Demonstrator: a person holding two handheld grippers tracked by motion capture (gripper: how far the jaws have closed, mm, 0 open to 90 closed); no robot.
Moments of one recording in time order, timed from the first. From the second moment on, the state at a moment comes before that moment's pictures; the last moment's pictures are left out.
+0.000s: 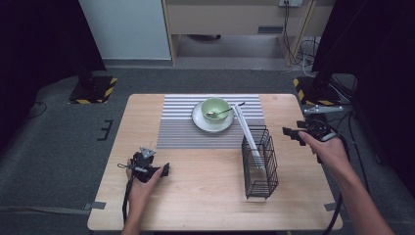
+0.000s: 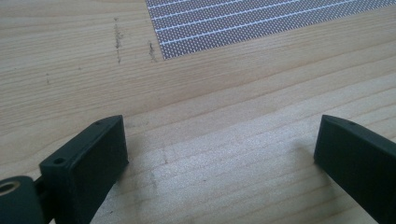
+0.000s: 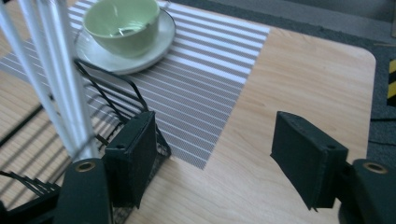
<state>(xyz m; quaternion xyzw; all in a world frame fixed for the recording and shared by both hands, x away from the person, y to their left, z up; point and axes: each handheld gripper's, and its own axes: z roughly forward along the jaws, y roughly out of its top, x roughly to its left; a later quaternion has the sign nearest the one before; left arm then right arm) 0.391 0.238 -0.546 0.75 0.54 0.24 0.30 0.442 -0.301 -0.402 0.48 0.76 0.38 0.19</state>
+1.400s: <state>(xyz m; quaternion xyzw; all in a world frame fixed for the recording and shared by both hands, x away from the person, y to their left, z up) 0.391 0.238 -0.546 0.75 0.54 0.24 0.30 0.463 -0.170 -0.351 0.36 0.80 0.46 0.14</state>
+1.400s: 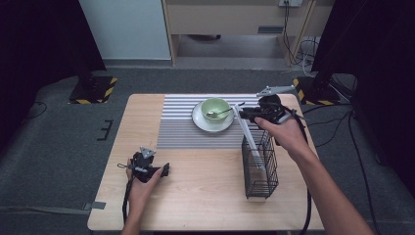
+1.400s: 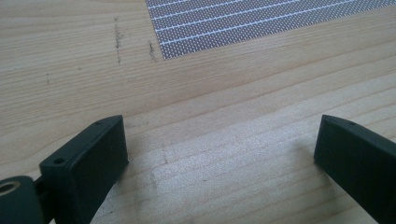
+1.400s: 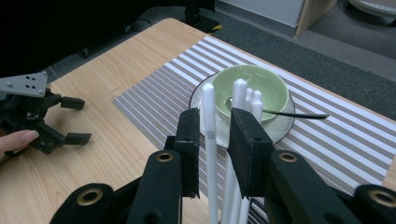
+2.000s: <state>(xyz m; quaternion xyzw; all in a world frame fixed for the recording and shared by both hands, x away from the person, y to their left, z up) 0.391 0.238 -0.546 0.75 0.54 0.24 0.30 0.473 -0.149 -0.364 0.34 0.82 0.43 0.15</state>
